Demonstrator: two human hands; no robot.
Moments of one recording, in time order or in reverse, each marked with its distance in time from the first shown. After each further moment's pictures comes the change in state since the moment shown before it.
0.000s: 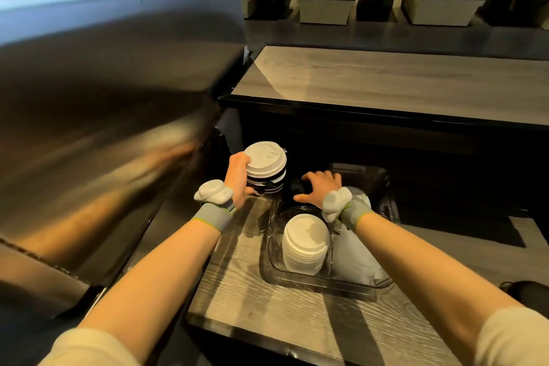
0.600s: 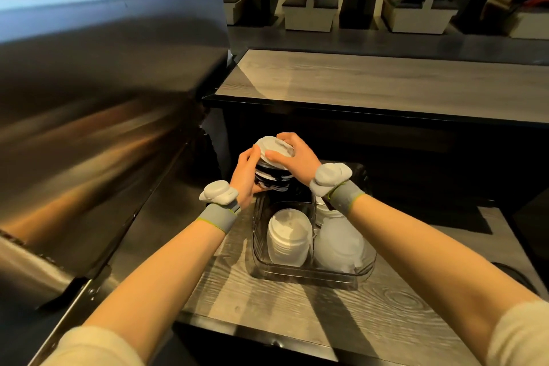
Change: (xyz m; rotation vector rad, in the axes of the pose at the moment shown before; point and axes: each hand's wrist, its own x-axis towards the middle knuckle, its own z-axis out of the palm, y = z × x) left_hand -0.034 -0.003 0.037 0.016 -0.190 0.078; right_hand -0.032 -0.030 -0.053 0.788 0.244 -0.182
